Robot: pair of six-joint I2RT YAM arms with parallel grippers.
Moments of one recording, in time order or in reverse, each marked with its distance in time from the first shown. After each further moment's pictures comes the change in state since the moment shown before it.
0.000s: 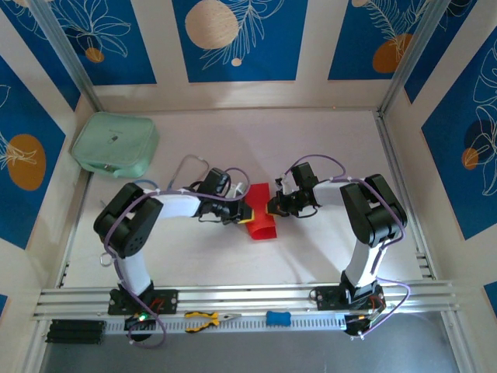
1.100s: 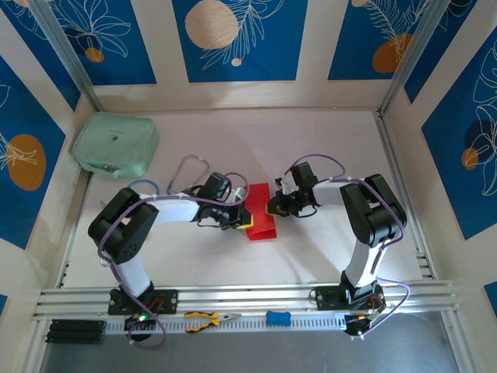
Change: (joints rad) left arm -0.043 -0.049 -0.036 -0.043 -0.044 -0.047; right arm 0.004 0.000 0.007 -0.012 0.008 0.000
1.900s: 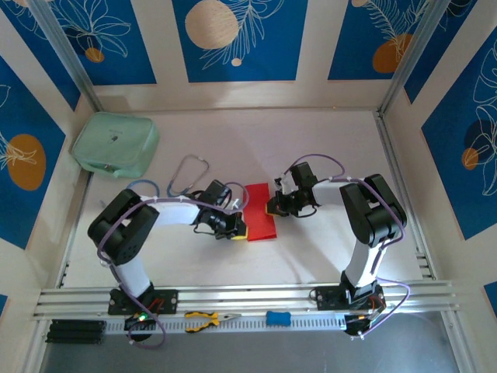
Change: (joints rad) left arm -0.016 -0.020 -0.025 -0.156 -0.028 0.069; right arm 0.003 0.001 0.004 -0.004 0.006 0.000
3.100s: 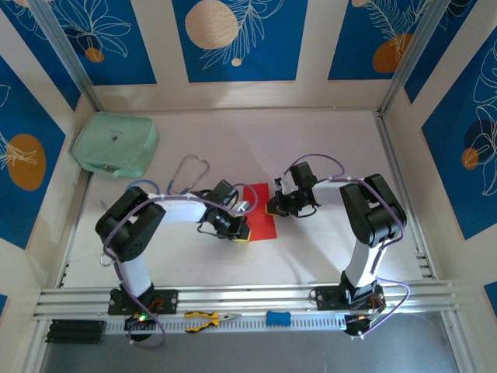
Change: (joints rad) left arm -0.045 0.051 0.064 -0.105 -0.043 0.187; right arm 0.000 0.000 0.002 -0.003 0.002 0.000
